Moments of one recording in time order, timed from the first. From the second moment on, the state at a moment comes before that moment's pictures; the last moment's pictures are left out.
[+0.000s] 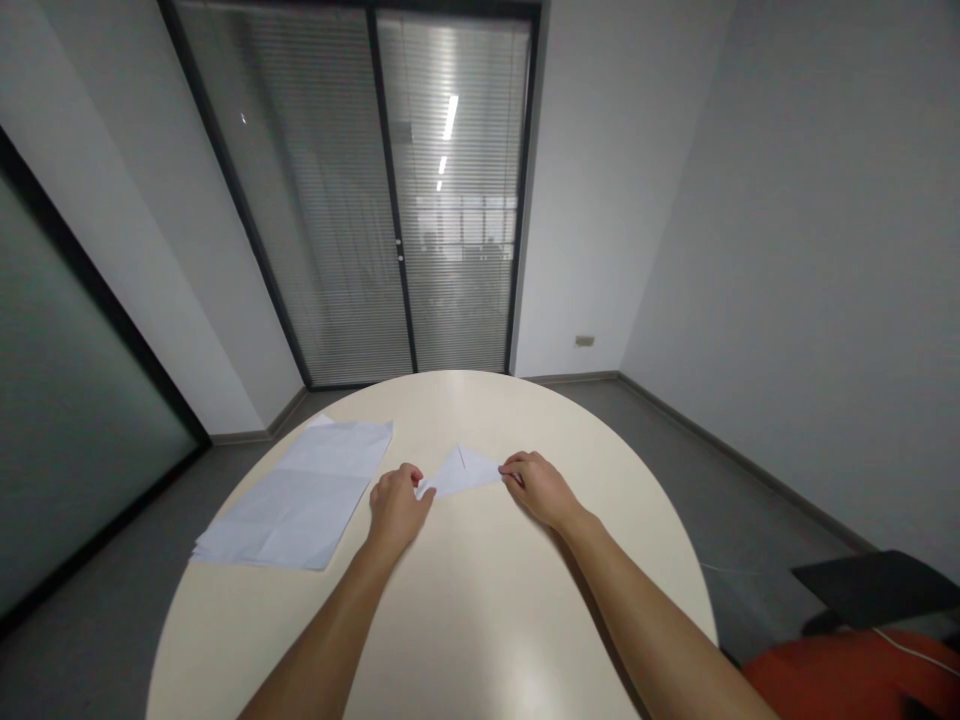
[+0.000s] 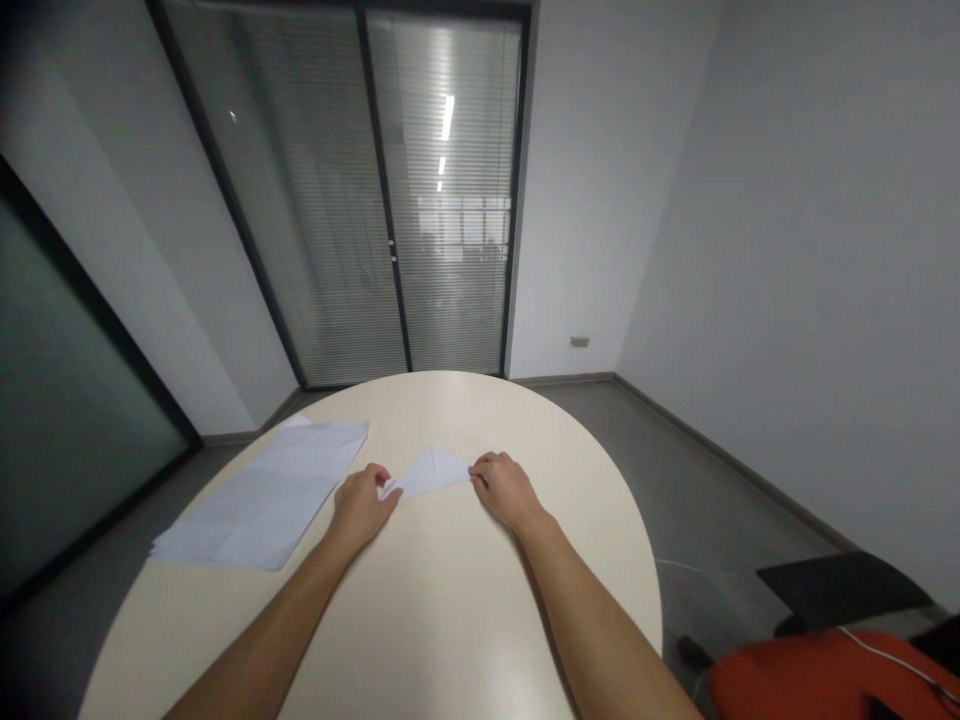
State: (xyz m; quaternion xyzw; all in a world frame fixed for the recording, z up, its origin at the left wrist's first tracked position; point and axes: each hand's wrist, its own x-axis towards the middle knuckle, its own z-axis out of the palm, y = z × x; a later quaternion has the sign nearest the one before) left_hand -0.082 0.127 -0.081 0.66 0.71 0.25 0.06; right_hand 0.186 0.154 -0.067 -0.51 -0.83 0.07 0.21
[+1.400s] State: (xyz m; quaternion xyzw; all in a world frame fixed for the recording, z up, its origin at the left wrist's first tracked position) left_hand -0.069 0.109 -0.073 0.78 0.61 0.11 0.00; right_hand 0.170 0.142 -0.049 -0.57 -0.81 0.01 0.13
